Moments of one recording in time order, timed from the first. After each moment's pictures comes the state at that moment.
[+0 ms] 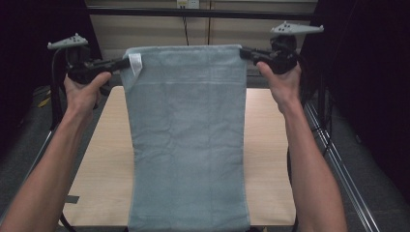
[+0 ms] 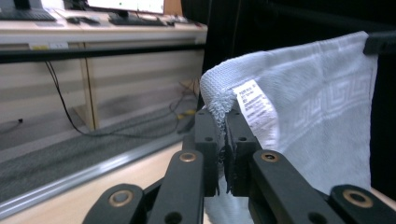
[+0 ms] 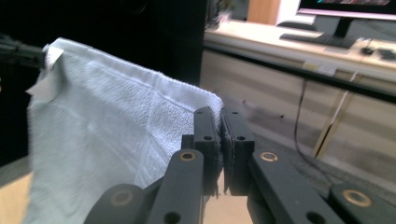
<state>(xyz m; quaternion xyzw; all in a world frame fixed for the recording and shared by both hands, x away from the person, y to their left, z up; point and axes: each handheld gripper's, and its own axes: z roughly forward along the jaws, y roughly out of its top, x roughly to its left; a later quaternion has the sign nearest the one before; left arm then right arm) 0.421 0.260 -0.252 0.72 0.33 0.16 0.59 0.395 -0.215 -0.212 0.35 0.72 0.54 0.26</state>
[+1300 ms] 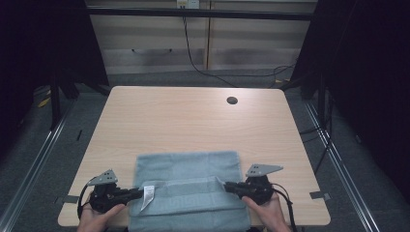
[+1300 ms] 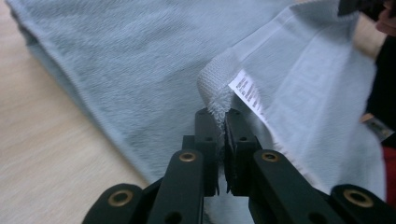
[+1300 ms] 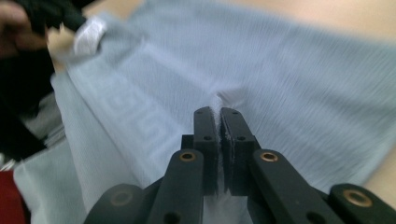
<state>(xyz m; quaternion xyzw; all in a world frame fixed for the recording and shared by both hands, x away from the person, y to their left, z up) 0.240 0.261 -0.495 0.82 0.36 0.00 0.44 0.220 -0.190 -0.482 0.38 0.80 0.46 0.03</state>
